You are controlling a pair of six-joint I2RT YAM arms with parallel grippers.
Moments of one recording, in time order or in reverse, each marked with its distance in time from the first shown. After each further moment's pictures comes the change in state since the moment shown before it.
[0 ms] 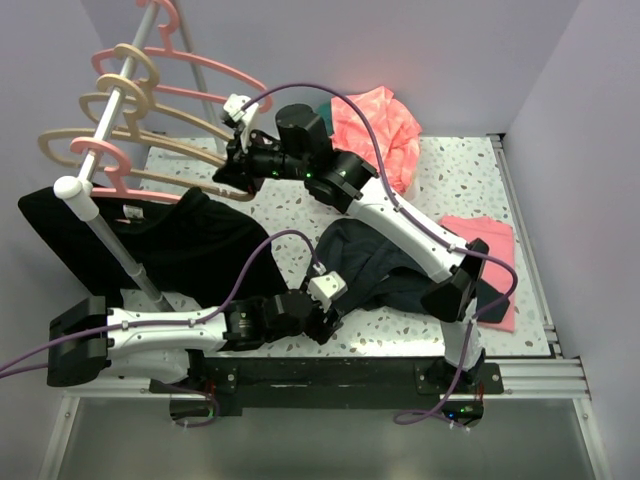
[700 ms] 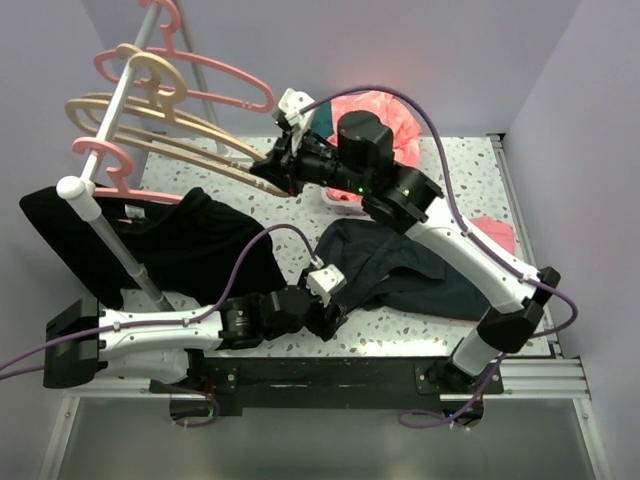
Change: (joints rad) left arm 0.000 -0.026 0.037 -0.008 -0.027 -0.011; right arm -0.008 -0.348 -0.305 0.077 0.109 -0.047
